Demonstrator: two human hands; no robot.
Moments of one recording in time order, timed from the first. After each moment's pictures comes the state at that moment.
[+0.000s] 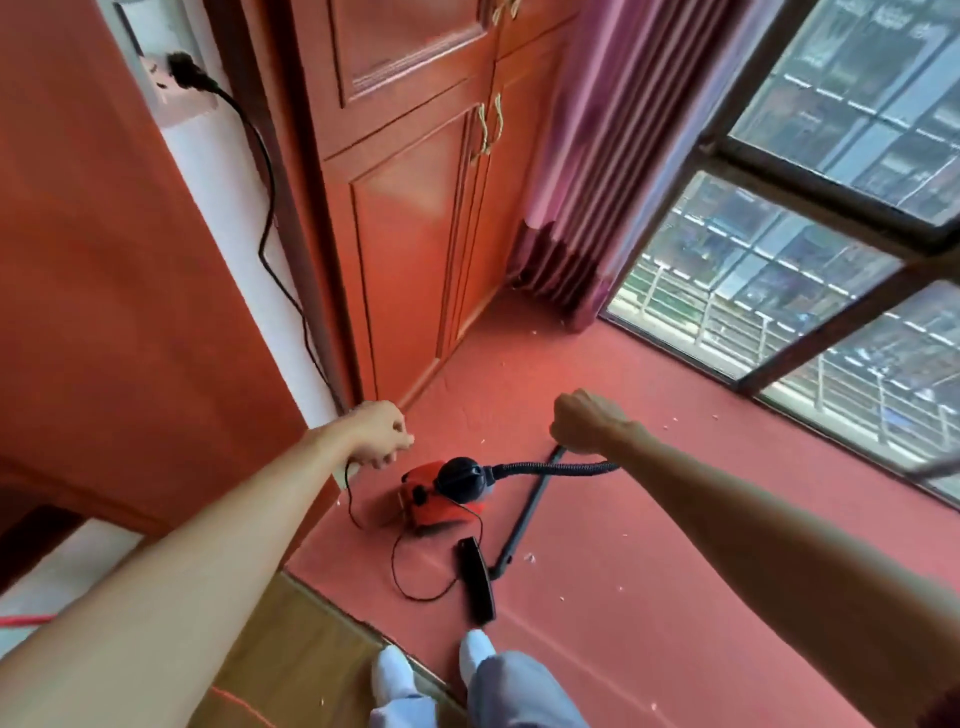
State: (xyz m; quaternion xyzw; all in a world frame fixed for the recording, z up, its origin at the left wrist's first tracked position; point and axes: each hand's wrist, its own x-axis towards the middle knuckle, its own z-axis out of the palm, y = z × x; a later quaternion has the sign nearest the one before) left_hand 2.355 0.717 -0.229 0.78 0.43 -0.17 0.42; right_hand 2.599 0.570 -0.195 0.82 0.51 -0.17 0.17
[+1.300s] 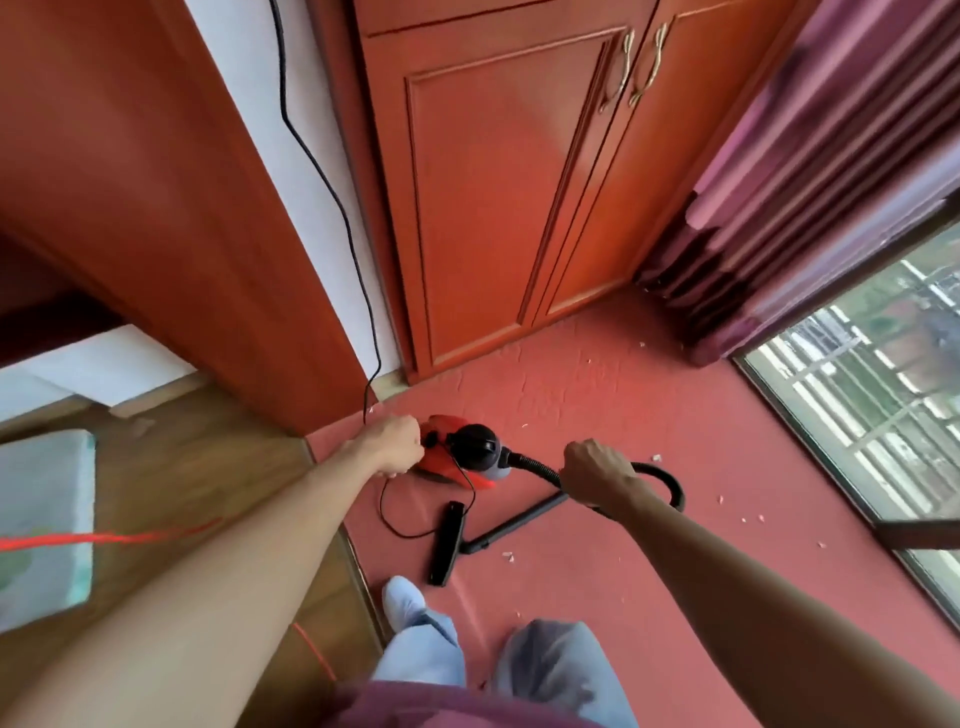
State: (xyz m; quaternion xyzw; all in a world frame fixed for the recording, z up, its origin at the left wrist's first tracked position) left_hand 2.480 0.595 -0.301 0.66 0.61 -0.18 0.40; right_hand 2.748 0.541 -0.291 0.69 0.65 -0.23 0.22
